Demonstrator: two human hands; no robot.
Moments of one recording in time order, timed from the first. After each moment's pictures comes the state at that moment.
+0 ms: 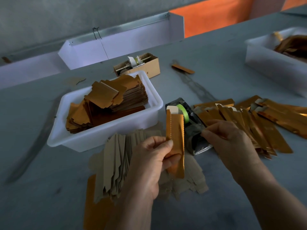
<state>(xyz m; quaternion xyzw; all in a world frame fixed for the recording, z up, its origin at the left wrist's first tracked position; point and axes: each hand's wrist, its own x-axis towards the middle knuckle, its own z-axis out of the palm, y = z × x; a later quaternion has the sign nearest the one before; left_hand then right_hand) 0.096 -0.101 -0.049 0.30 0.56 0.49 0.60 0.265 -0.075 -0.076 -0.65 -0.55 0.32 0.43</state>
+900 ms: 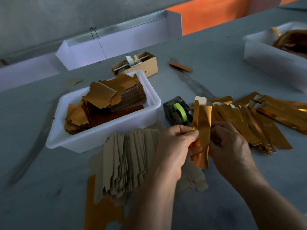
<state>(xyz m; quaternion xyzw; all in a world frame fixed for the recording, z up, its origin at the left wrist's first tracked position) 0.141 -0.075 -0.050 0.37 0.56 0.42 0.61 0.263 -0.079 -0.095 -0.66 -0.61 0.17 0.39</state>
